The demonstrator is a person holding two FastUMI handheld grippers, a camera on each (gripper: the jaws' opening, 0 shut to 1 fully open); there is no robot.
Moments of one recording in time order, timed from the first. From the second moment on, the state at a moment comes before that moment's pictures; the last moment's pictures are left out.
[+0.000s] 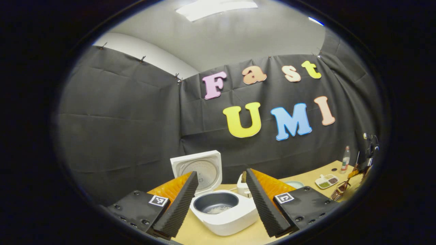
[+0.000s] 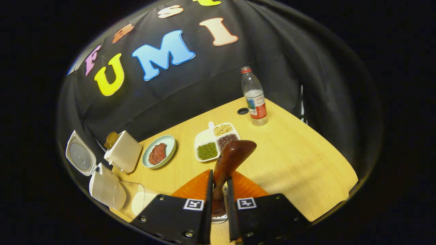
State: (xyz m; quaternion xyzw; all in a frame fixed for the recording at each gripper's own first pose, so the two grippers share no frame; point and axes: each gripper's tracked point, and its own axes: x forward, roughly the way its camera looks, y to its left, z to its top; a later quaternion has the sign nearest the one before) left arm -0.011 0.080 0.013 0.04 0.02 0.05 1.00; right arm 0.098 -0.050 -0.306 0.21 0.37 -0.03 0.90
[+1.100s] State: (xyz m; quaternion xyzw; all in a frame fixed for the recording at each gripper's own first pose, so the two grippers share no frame) left arm -0.008 0.140 0.004 0.00 0.01 0.03 1.00; right arm 0.090 0.044 -0.156 0.16 0.25 0.03 0.95
